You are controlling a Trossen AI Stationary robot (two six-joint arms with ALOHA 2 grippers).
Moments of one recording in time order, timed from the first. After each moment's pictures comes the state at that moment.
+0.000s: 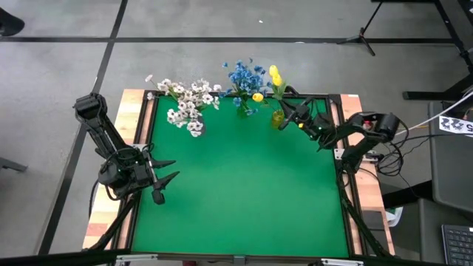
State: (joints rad) left arm -1.11 1.05 0.28 1.14 -1.56 0.37; right arm -0.54 1.60 0.25 1.57 0.17 -0.16
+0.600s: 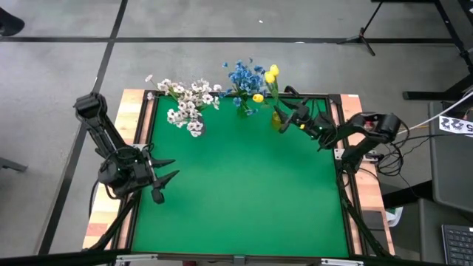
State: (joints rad) left arm -1.11 1.04 0.28 1.14 -1.57 0.35; right arm -0.54 1.58 0.25 1.57 0.04 -0.10
